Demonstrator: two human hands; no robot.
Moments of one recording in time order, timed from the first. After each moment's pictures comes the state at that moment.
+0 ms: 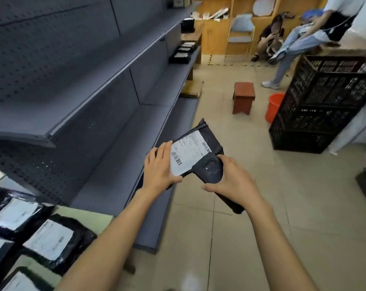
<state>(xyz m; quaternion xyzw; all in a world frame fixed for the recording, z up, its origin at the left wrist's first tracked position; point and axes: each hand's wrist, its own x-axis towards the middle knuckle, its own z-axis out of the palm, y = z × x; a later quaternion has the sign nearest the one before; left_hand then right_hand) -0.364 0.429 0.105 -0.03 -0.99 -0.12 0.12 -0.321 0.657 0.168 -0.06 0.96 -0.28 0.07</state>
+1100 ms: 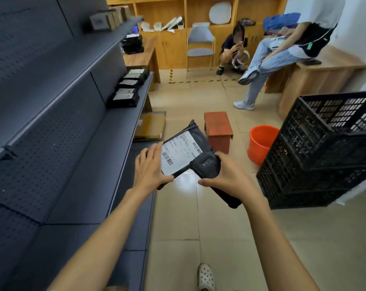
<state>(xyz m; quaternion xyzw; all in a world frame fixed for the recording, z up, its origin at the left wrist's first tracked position) -1.229 0.575 0.098 -0.13 -0.98 -0.12 0.09 -1.153 0.817 0.144 0.04 0.93 -0.36 0.03</state>
